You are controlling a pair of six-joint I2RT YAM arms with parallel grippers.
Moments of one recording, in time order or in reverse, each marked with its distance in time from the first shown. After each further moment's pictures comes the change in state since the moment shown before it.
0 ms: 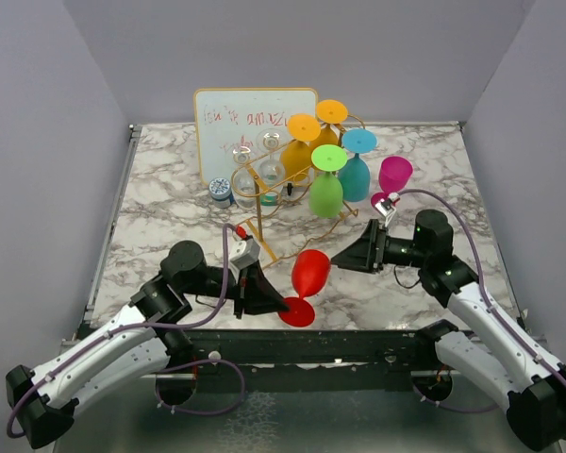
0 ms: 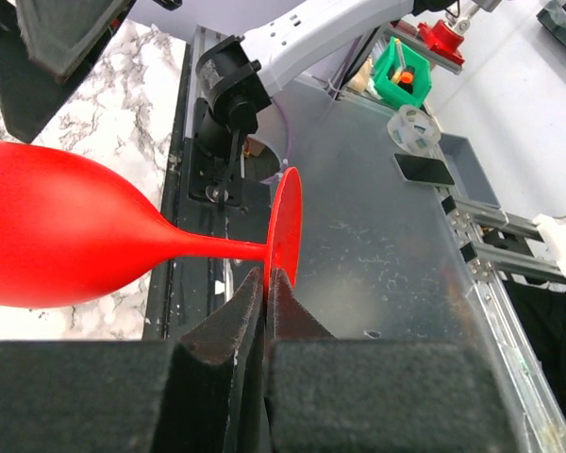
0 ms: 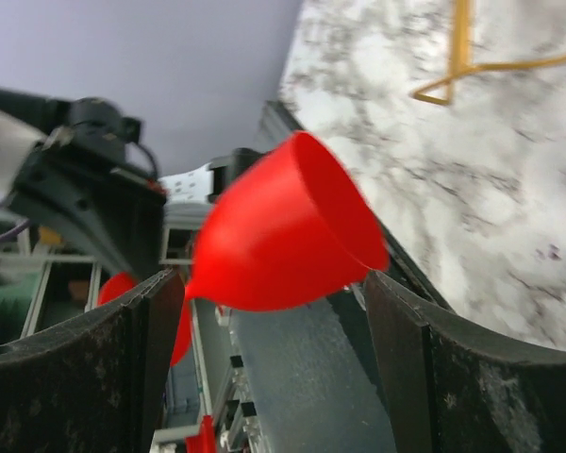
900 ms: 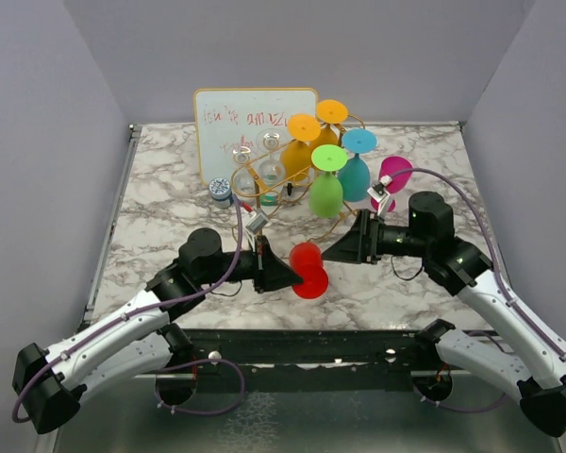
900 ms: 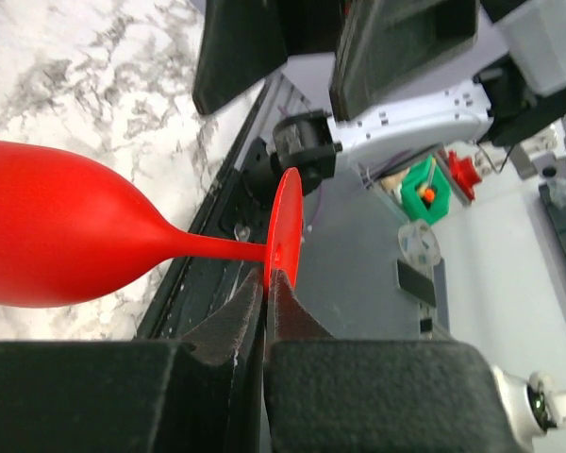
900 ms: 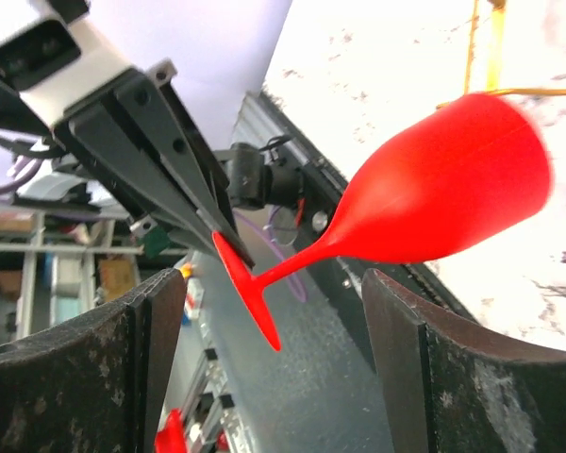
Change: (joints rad) left arm 0.000 0.166 0.042 0.088 -0.302 -0.323; right arm 0.188 0.054 0.306 -0.232 0.137 -0.092
